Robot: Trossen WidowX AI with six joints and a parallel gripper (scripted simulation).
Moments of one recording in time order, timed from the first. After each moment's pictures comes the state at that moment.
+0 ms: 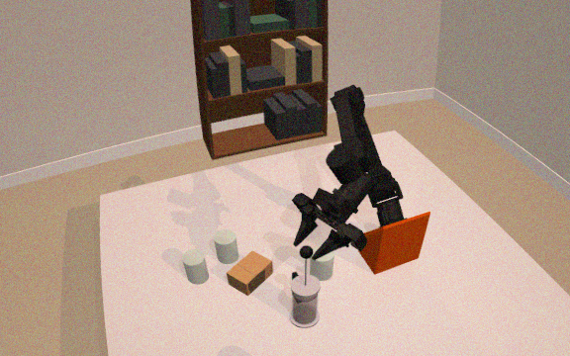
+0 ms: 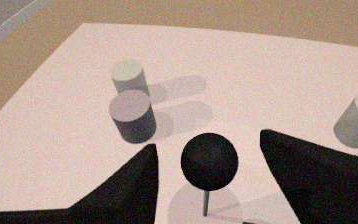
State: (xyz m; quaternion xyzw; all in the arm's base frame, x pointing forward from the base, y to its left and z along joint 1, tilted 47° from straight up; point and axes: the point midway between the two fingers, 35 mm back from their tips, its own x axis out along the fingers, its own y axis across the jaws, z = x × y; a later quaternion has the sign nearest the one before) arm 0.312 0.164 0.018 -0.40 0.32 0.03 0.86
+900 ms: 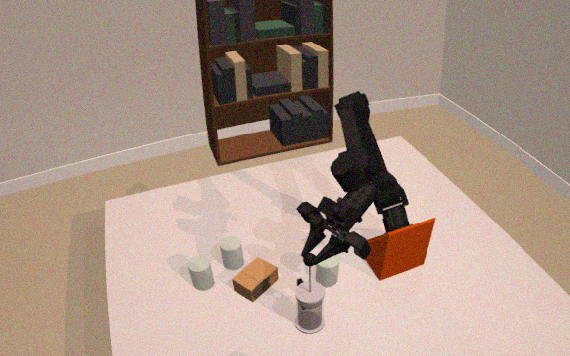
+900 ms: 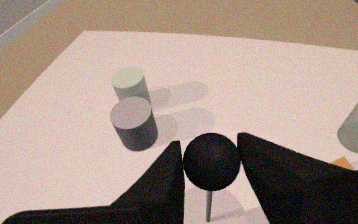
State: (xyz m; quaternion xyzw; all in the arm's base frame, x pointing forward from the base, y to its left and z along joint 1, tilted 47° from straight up) arm 0.316 0.164 0.014 -0.40 0.31 0.03 0.86
